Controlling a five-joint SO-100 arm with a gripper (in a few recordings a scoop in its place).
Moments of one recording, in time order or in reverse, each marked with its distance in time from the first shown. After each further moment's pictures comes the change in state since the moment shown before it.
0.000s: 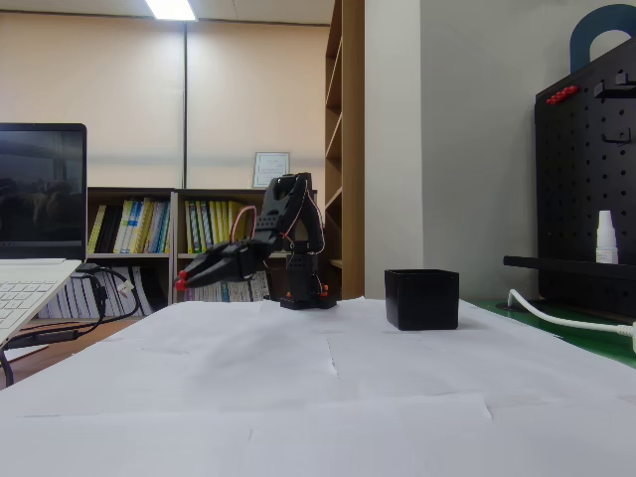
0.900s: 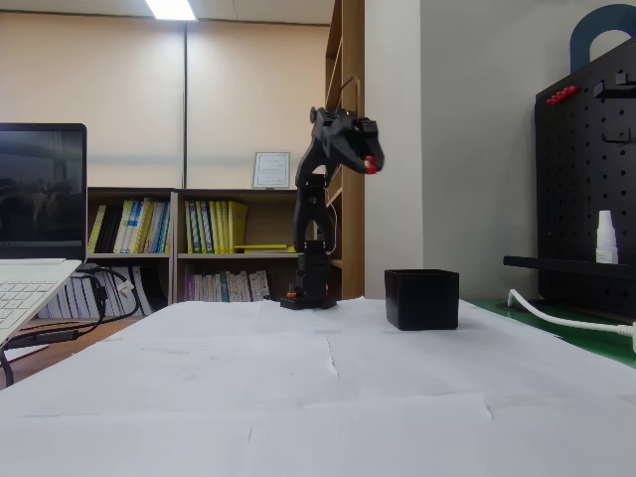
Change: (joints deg) arm -41.3 -17.8 53.3 96.1 8.8
